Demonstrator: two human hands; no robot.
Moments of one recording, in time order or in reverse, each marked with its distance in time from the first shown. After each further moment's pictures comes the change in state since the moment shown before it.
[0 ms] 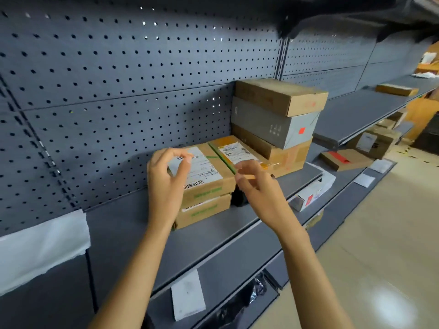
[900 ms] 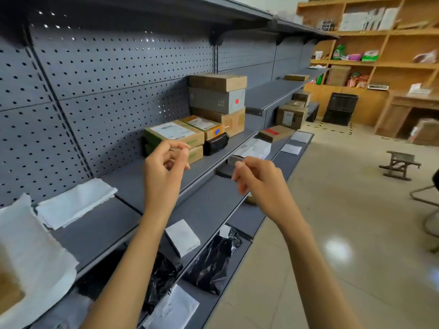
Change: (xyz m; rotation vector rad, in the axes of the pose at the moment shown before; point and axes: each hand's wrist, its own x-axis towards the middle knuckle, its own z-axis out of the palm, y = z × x) left_hand -0.163 0.119 -0.169 -0.253 -0.310 0.080; right_hand -0.296 -0.117 0.012 -0.128 0.330 0.018
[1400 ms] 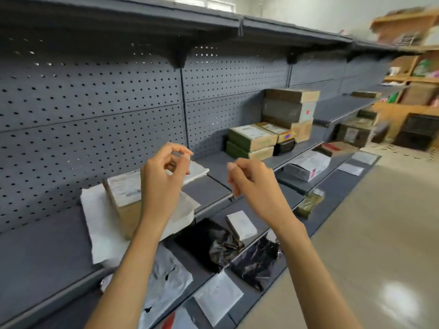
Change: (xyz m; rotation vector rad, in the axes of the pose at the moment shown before) left_hand -0.100 0.064 -0.231 0.257 0.205 0.038; right_hand -0.107 -0.163 0.114 0.126 -0.171 -0.228
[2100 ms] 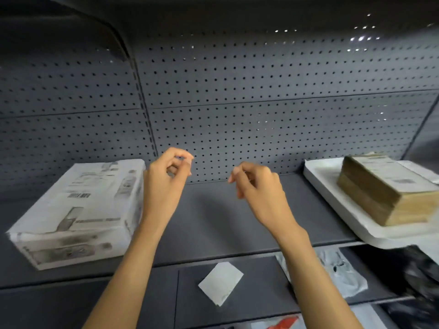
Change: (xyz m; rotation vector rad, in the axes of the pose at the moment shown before) left_hand -0.087 -0.117 -0.506 0.435 0.373 -0.236; right_hand -0.090 -0.298 0.407 0.218 -0.405 -0.147
